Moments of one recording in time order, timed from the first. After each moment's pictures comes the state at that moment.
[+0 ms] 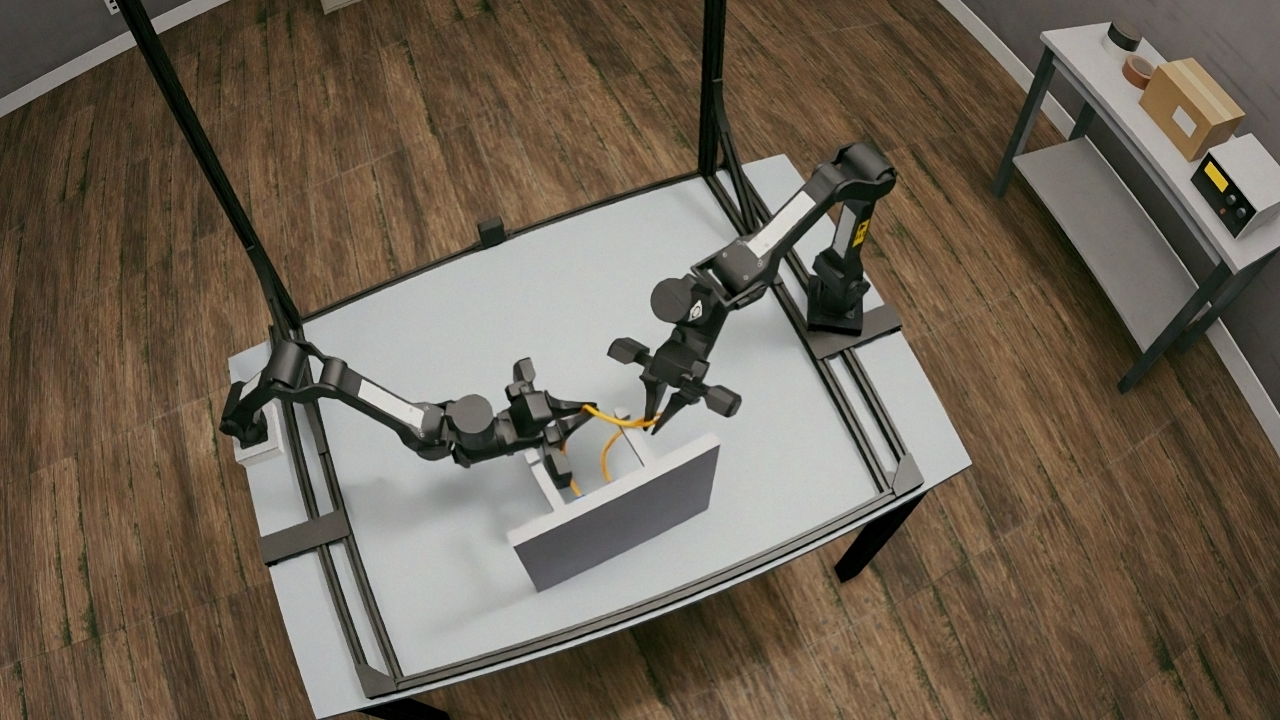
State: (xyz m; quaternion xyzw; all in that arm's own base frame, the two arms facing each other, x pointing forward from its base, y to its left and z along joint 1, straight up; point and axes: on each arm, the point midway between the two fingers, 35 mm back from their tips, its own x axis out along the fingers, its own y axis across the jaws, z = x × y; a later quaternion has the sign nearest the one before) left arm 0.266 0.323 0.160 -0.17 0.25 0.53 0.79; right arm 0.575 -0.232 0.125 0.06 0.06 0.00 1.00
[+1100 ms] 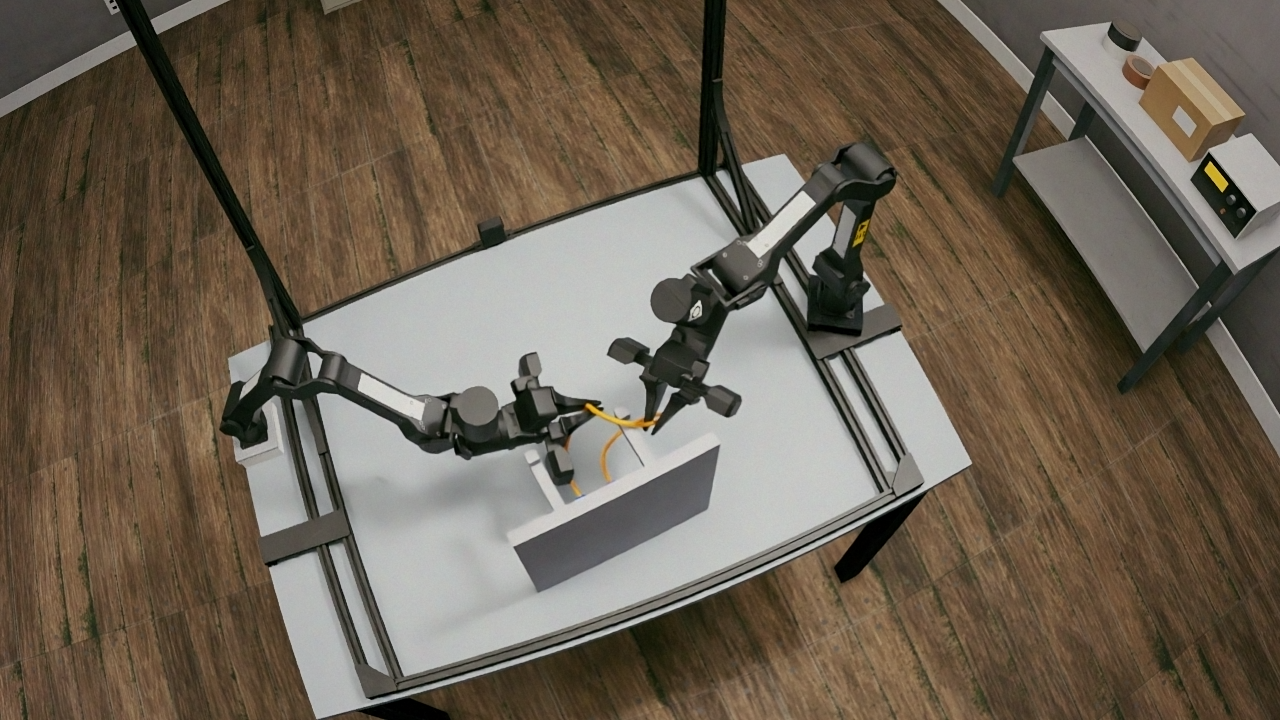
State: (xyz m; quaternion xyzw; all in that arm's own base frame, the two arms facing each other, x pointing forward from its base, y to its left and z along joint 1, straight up) left arm 0.266 0.323 0.160 -0.17 0.25 0.53 0.79; right arm 0.582 -0.231 0.128 0.07 0.07 -0.02 0.99
